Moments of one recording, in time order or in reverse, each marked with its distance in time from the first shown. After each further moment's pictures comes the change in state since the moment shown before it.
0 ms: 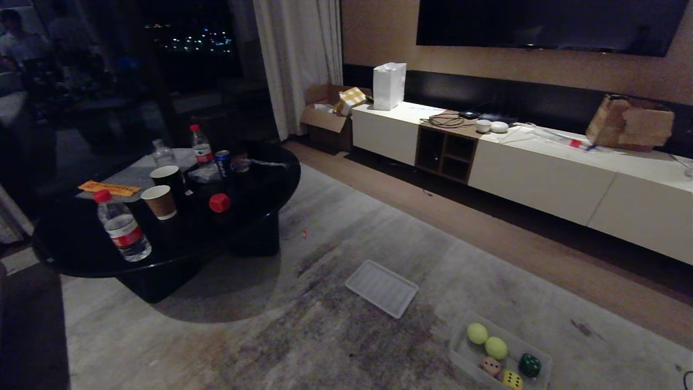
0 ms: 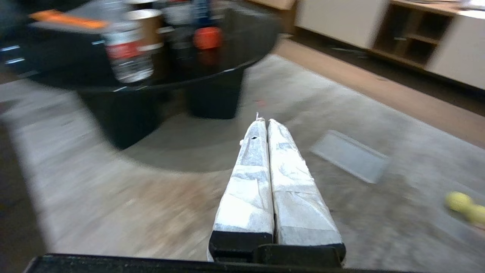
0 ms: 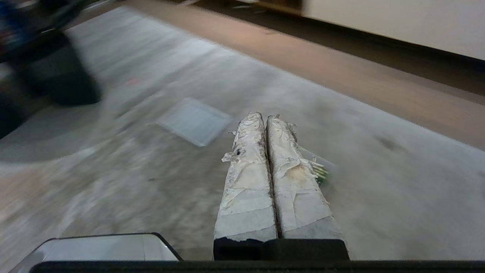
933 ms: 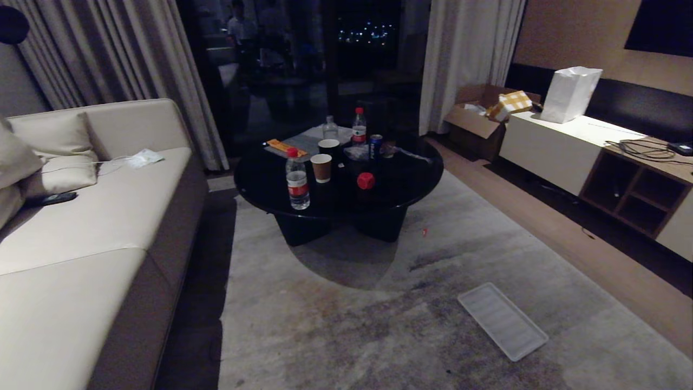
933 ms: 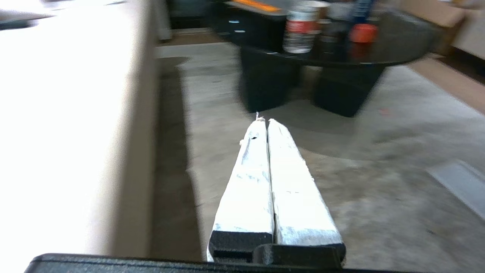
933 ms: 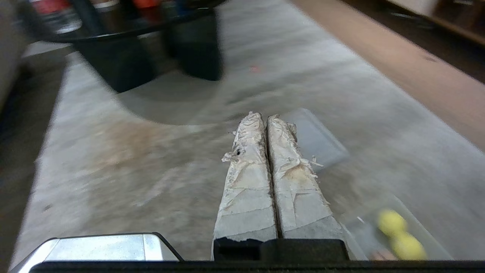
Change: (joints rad) left arm 0.000 0.000 0.000 0.000 0.000 0.001; right arm 0.000 0.000 0.000 0.000 0.000 0.000
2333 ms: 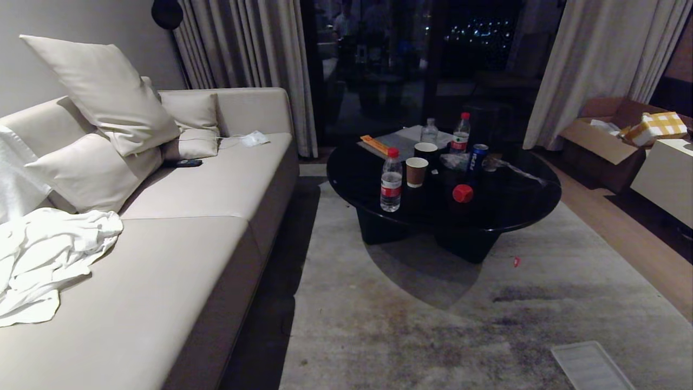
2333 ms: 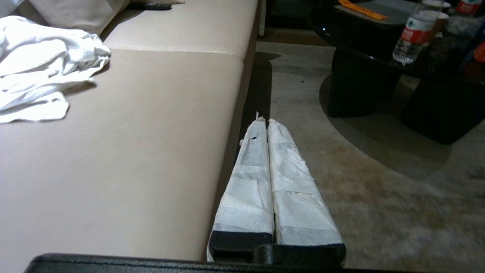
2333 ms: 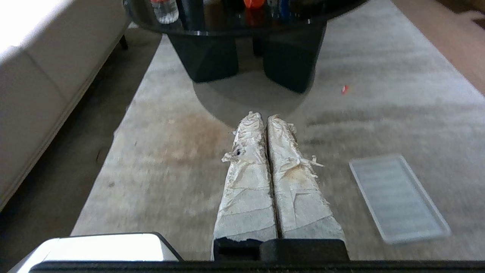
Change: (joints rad) left arm 0.000 0.000 0.000 -0.001 0.001 -0.003; right arm 0.000 0.000 0.000 0.000 0.003 -0.003
